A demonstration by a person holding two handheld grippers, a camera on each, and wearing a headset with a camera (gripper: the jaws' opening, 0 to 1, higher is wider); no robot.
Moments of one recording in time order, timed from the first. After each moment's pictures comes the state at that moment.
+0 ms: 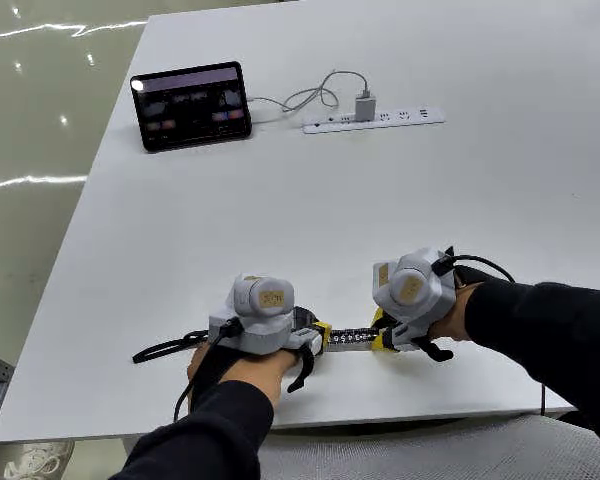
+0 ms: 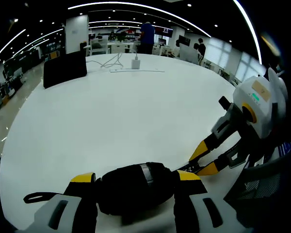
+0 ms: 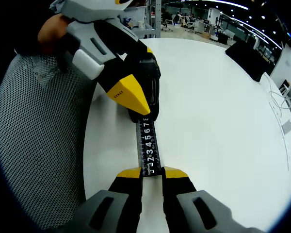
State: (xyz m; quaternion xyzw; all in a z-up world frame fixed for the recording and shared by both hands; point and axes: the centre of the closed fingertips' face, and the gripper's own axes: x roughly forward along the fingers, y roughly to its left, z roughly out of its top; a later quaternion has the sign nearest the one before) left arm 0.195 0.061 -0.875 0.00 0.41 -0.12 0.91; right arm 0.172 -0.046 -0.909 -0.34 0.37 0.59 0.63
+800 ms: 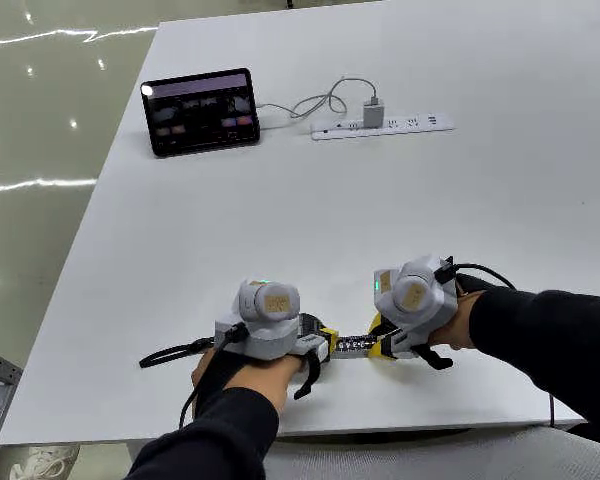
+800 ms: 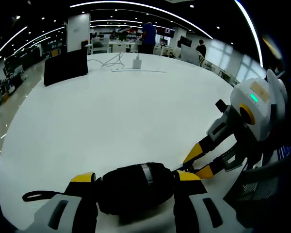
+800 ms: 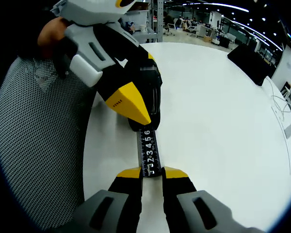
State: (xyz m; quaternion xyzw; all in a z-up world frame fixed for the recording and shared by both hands) left arm 0.194 0.062 -0.875 -0.01 0.41 -0.12 0.90; right arm 0.173 -0.033 -0.908 -0.33 0.36 0.60 0.63
